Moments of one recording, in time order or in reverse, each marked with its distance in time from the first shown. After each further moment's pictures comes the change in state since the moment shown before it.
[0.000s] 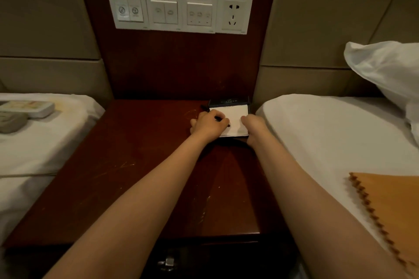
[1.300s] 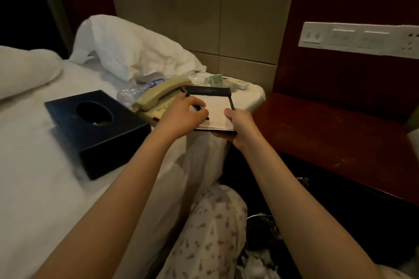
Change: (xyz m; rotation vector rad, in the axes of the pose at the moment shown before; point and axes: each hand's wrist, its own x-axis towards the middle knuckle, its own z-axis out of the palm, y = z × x) left_hand -0.400 -0.134 -0.239 0.112 0.688 -0.210; right_hand -0.377 0.090 0.133 -0.105 -0.887 -0.002
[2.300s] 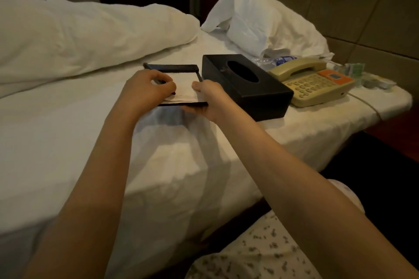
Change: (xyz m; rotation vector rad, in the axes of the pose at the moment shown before) left_hand -0.179 -0.138 -0.207 0.101 0.458 -0.518; right_hand -0.144 0.088 0.253 -0.249 -0.650 0.150
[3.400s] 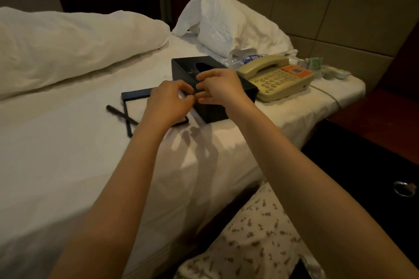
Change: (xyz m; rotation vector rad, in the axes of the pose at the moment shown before) left_hand -0.011 0.043 0.072 0.158 -0.101 0.238; right_hand -0.027 -0.016 -0.075 -0.319 0.212 -0.375
